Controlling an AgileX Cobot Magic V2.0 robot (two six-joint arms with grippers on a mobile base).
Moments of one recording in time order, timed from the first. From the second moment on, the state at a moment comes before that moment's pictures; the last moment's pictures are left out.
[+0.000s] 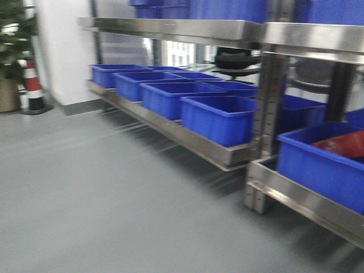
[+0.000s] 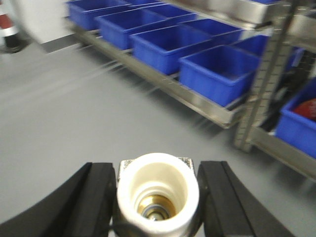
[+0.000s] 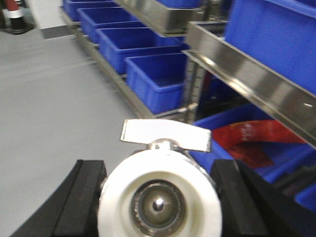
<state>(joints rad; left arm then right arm) 0.02 0.99 -1.31 -0.06 0.75 0.09 0.11 0.94 -1.15 0.12 0.62 -0.09</state>
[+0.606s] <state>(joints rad) 0.02 0.99 -1.31 -0.06 0.75 0.09 0.11 0.94 -1.15 0.12 0.62 -0.09</state>
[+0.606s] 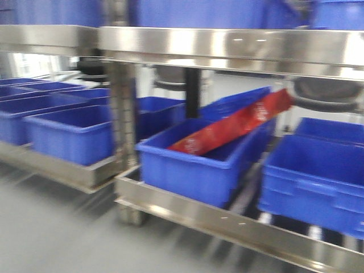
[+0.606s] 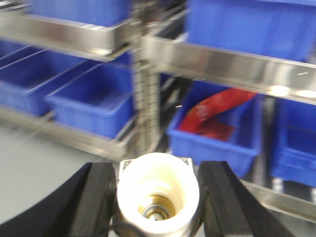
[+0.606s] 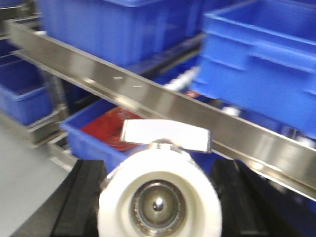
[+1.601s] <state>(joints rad) 0.02 0.99 -1.31 -0.06 0.75 0.09 0.11 0.94 -1.15 0.12 0.62 -0.09</state>
